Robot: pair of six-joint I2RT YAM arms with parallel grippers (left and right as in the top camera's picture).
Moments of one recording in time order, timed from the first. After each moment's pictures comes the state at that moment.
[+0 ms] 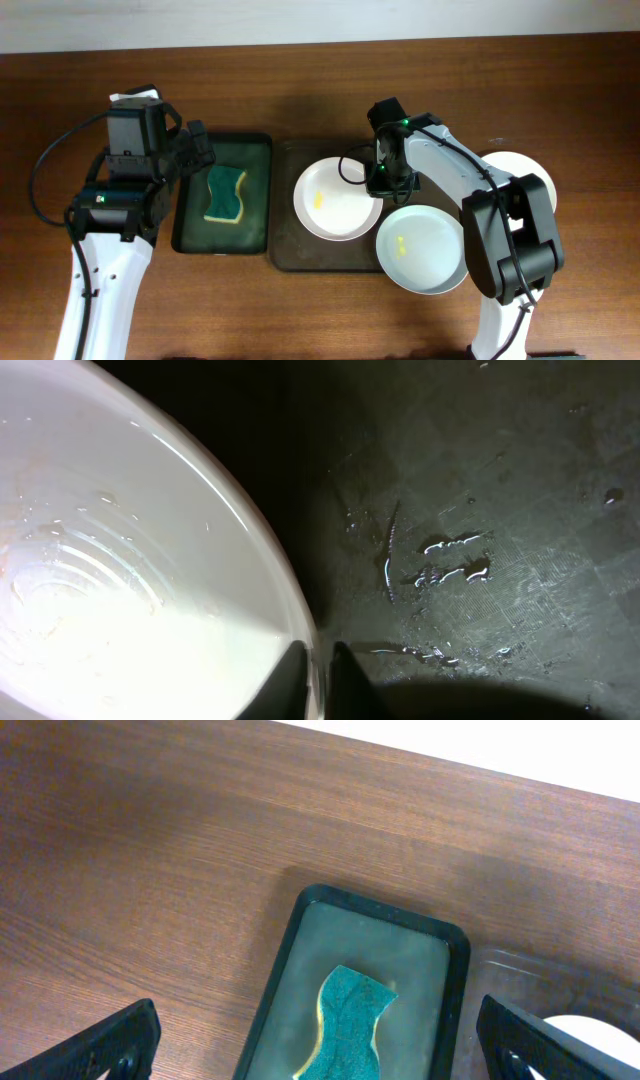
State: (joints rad) left arm -0.07 1.29 1.28 -0.76 -0.21 -0.26; right arm 0.32 2.05 1.45 -0.93 -0.12 0.30
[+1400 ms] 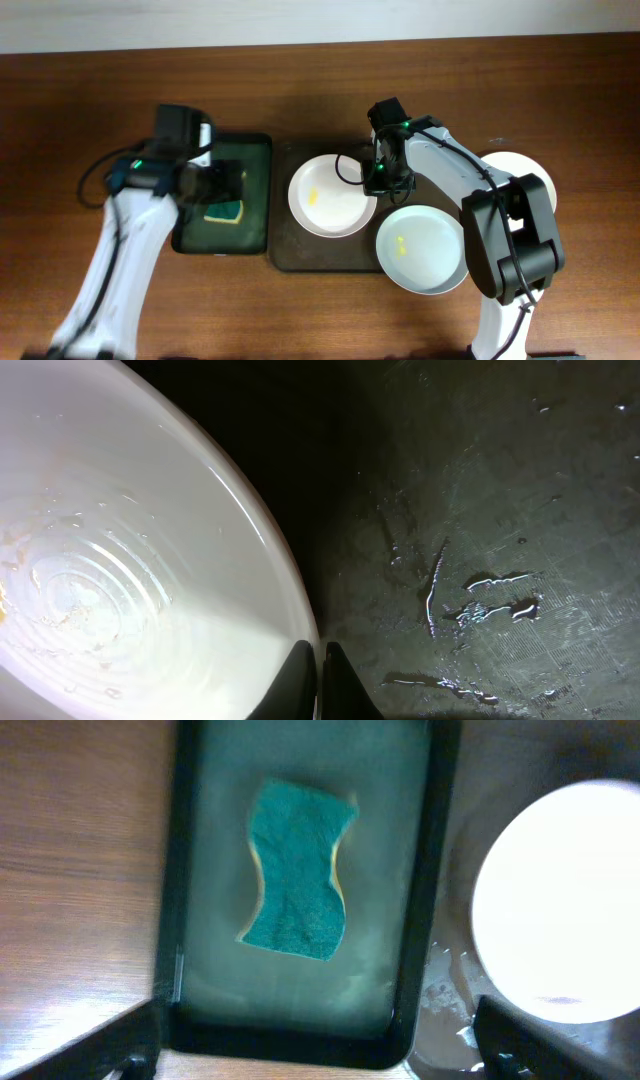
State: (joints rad) left arm -0.13 1.48 1.28 -1.01 -0.02 -0.20; right arm 0.32 2.05 1.43 -0.86 -0.18 0.29
